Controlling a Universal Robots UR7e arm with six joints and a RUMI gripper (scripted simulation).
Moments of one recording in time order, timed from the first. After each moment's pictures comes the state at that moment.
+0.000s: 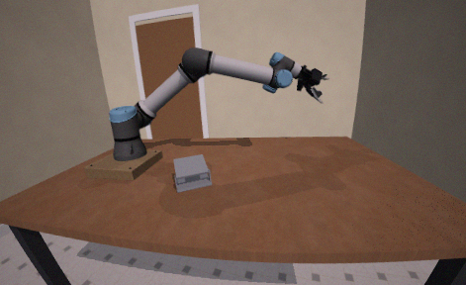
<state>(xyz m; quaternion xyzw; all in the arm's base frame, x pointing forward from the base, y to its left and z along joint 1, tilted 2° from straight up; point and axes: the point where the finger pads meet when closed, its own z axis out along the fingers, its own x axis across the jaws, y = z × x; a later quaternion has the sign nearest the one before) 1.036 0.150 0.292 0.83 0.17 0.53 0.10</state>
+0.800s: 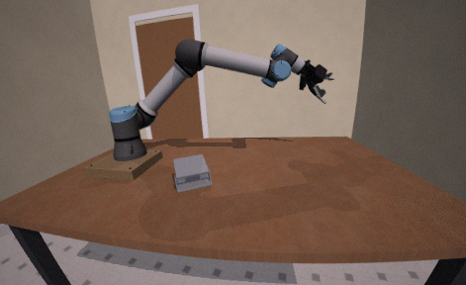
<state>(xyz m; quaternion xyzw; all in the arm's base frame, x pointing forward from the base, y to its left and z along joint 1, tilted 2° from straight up) 1.014 0.075 0.289 0.85 0.17 0.48 0.12</state>
